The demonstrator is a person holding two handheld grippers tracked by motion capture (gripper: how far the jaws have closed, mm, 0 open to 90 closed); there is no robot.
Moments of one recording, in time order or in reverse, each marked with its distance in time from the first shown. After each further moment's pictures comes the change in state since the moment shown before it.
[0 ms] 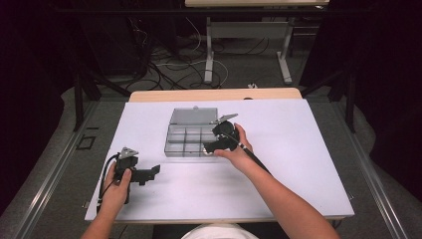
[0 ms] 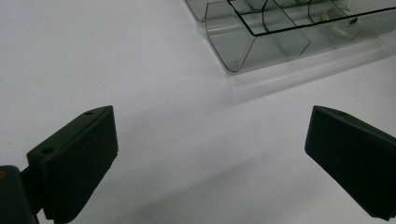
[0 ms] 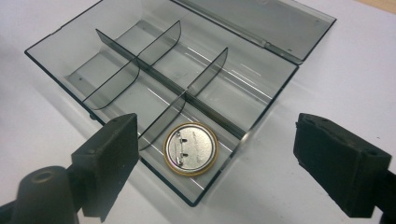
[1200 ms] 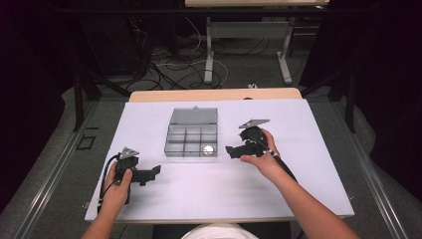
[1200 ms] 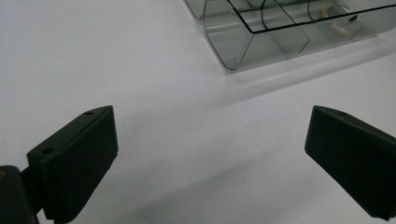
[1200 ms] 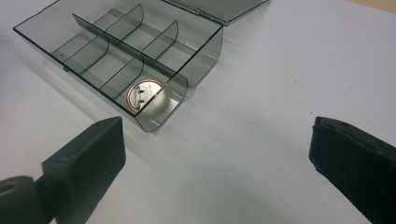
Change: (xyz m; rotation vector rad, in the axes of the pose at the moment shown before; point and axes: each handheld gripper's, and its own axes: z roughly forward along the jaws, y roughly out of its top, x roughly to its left) left arm -0.001 -0.001 0.001 0.005 -0.001 0.003; right arm -0.041 -0.040 -0.057 -0.043 -0.023 0.049
